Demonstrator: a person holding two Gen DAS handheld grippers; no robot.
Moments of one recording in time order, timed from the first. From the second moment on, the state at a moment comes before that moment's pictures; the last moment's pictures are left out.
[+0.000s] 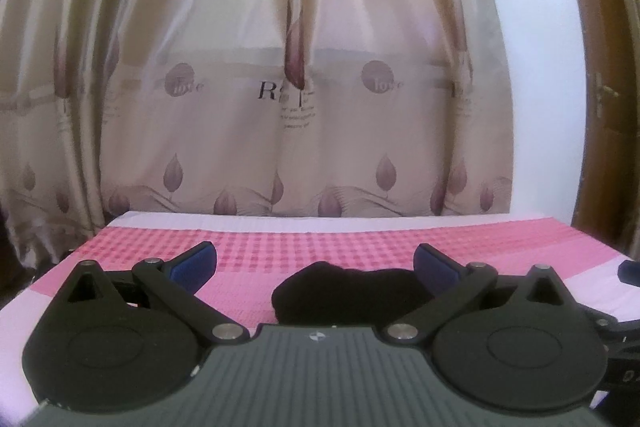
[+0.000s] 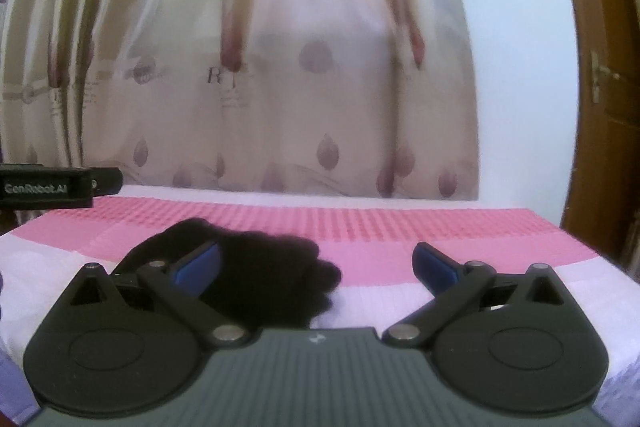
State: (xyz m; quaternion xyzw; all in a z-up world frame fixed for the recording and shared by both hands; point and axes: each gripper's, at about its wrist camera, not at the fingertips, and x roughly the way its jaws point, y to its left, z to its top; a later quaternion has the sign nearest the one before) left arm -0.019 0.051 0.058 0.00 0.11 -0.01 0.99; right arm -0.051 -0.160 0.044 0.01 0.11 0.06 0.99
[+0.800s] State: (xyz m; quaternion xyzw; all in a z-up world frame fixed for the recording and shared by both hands) left arm -0.010 0.051 0.043 0.01 0.13 0.00 0.99; right arm -0.046 -0.156 0.037 0.00 0.13 0.07 0.99
